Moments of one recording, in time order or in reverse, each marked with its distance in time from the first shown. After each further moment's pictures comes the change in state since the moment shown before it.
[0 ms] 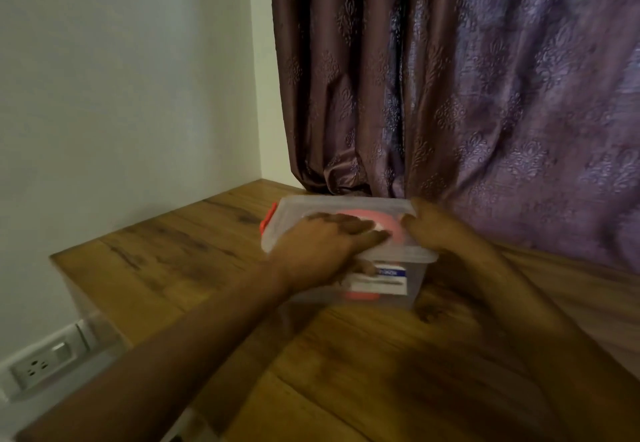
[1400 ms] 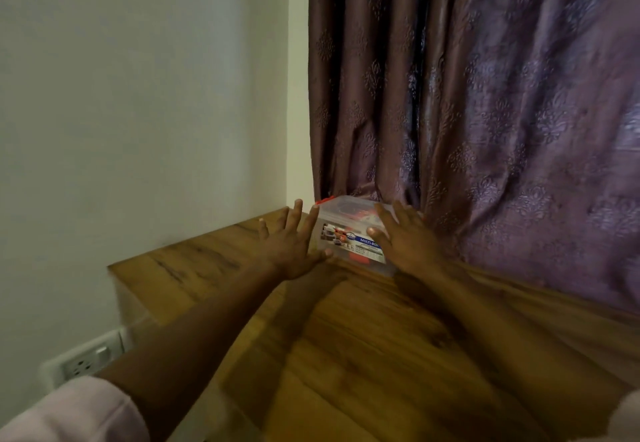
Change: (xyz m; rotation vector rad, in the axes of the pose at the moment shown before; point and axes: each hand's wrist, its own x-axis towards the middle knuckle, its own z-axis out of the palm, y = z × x) left_hand -0.042 -0.078 0.014 -0.086 -0.173 -0.701; right_hand 0.007 -0.043 0.021 -0.318 0.179 -0.374
